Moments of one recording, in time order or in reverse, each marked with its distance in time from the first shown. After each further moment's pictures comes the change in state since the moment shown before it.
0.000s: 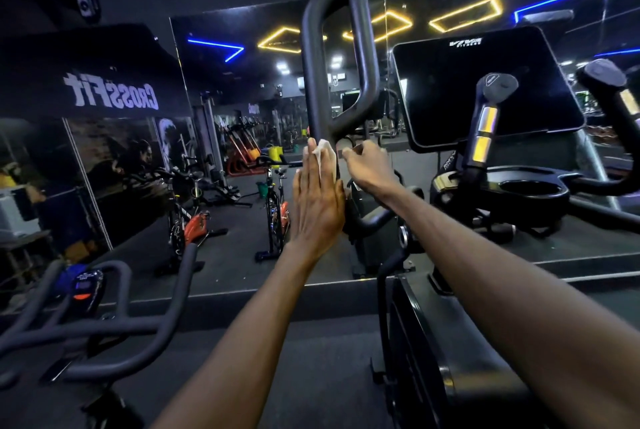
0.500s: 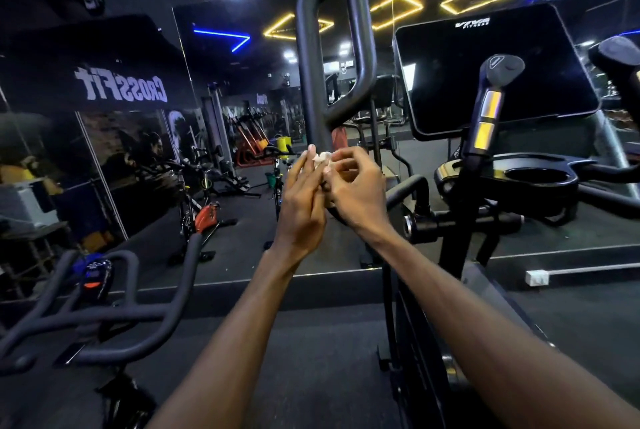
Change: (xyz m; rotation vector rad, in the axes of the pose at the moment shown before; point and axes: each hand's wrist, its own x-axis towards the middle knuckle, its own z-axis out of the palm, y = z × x) left_hand -0.016 -0.001 -0.021 -0.341 0.125 0.021; right_hand -0.063 0.018 0.023 0.381 0.158 -0.243
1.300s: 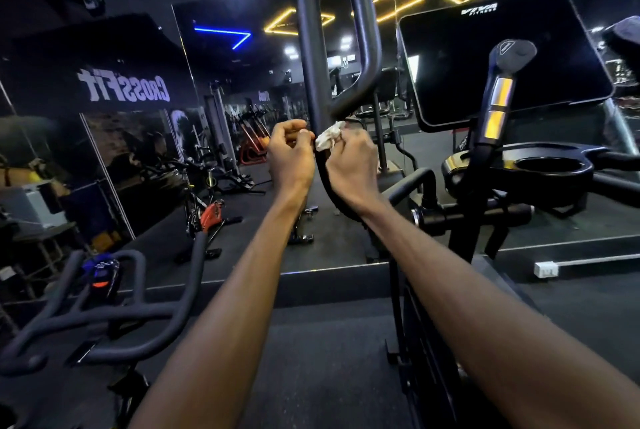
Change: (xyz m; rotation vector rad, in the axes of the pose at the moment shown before) left_hand 0.071 0.015 -0.015 -0.398 0.305 -0.623; right_hand 0.036 0.001 0.025 -0.392 0.065 -0.046
